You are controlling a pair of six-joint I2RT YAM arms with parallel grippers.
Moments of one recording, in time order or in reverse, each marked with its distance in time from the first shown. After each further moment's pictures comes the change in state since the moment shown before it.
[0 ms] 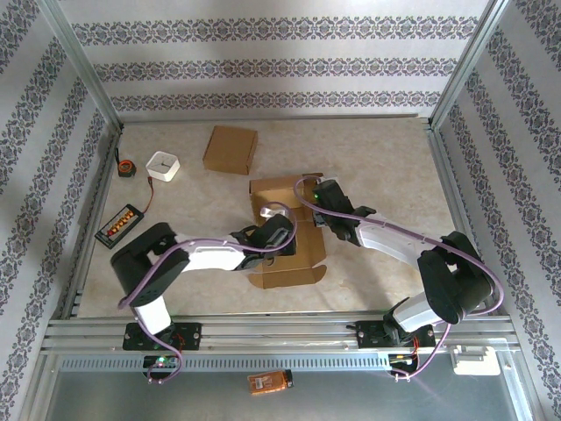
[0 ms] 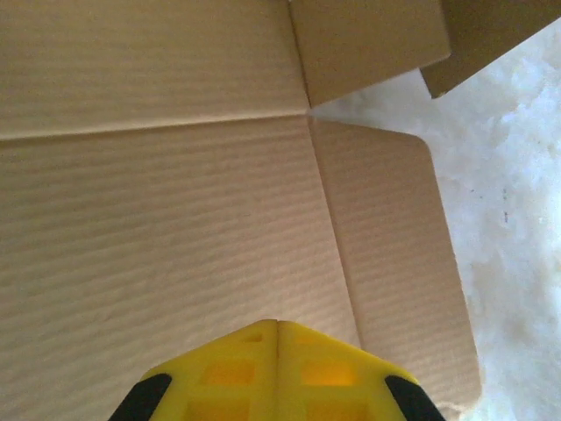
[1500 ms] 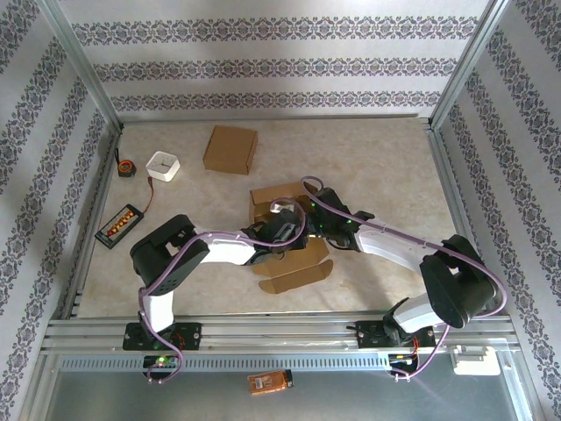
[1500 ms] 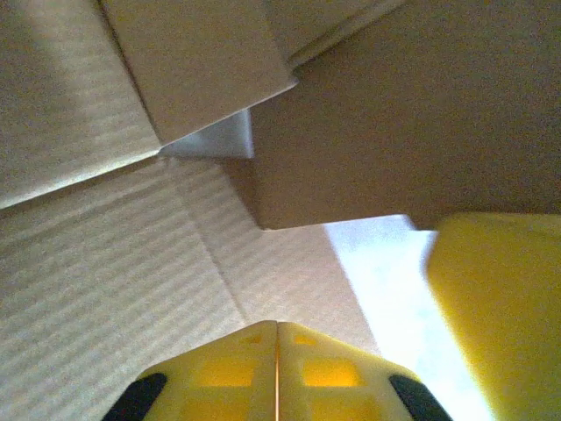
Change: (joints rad) left arm 0.023 0.087 0.061 0.120 0.070 -0.022; right arm 0.055 -0.023 -0.034 -0.062 -0.222 0.323
